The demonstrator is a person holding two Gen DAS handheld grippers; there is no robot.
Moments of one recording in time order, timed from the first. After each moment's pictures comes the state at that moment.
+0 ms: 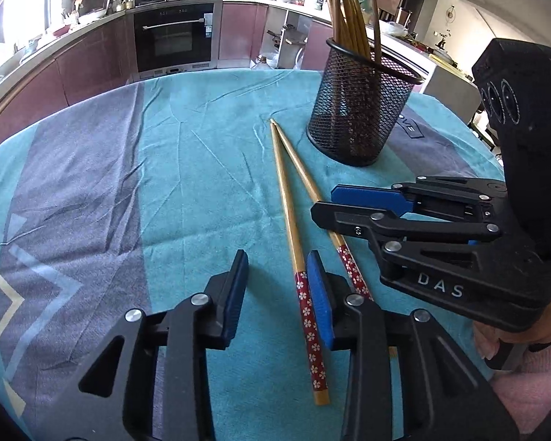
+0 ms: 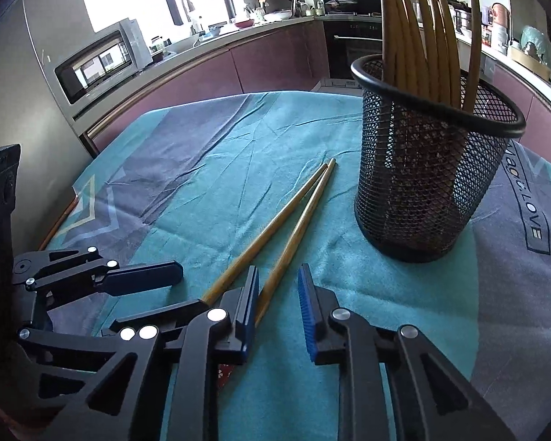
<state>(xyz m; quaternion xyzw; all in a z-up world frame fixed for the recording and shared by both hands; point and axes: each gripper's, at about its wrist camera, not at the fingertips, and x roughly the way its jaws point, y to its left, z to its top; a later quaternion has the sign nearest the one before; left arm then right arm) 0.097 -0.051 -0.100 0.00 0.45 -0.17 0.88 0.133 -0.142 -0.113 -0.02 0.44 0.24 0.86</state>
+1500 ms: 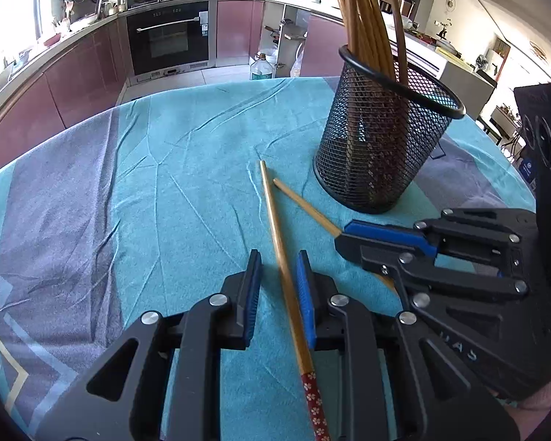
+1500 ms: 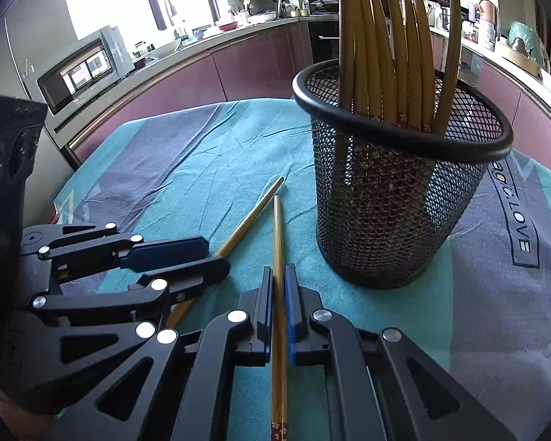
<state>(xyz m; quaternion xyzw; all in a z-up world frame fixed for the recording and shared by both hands) 0.159 -0.075 -0.103 0.02 0.45 -0.17 0.88 0.158 -0.158 -0.113 -0.02 0.44 0.21 0.87</state>
